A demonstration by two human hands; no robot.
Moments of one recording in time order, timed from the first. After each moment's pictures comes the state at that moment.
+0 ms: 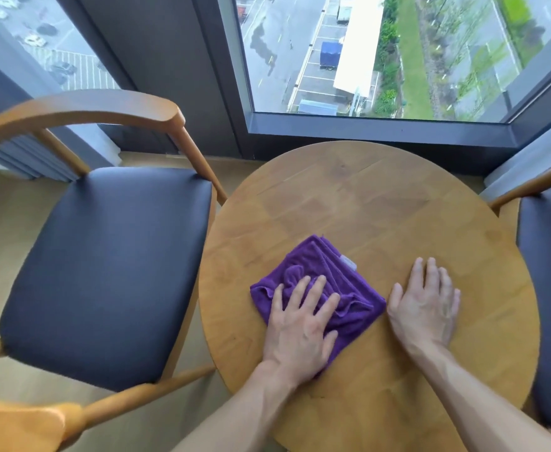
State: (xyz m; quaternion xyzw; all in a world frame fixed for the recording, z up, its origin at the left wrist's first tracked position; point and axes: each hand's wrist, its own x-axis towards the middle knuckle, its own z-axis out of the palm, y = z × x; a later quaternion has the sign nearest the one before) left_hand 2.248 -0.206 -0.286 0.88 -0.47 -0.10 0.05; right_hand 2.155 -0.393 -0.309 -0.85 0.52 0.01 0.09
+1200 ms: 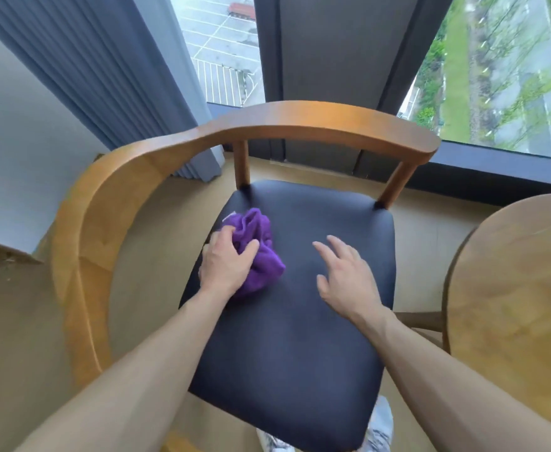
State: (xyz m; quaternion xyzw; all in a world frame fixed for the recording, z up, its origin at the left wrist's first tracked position) left_hand 2.681 0.134 -0.301 0.94 -0.03 -0.16 0.30; right_hand 2.556 -0.055 -0.300 -0.96 0.17 0.11 0.20
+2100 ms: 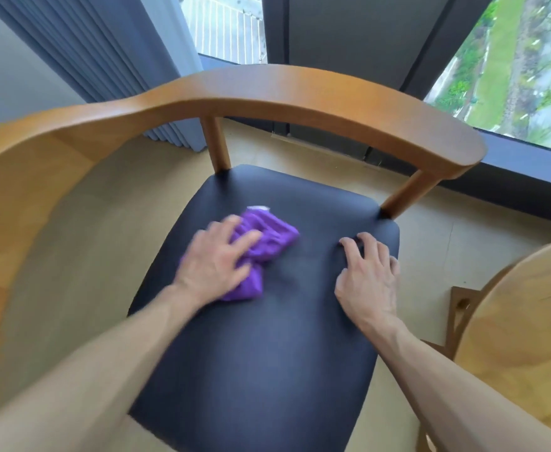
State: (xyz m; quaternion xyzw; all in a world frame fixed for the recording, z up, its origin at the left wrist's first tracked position) left_hand 2.715 0.104 -0.369 0.92 -0.39 -0.02 0.05; right_hand 2.586 -0.137 -0.369 -0.96 0.24 0.07 0.11
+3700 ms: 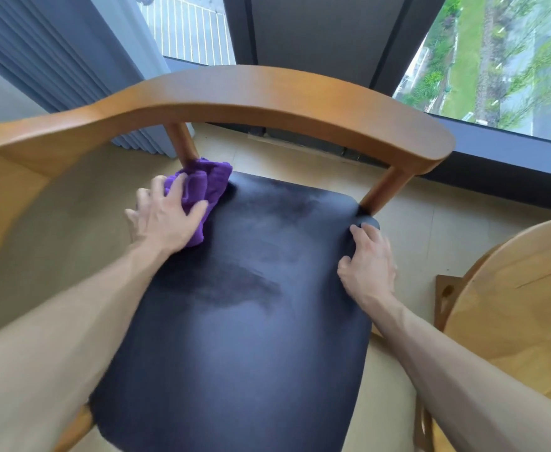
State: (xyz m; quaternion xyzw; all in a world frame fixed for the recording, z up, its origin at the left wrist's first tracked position) left_hand 2.802 0.086 -0.366 0.99 -0.09 -0.07 0.03; right_hand 2.601 -0.173 -0.358 -0.89 0.36 0.07 0.25
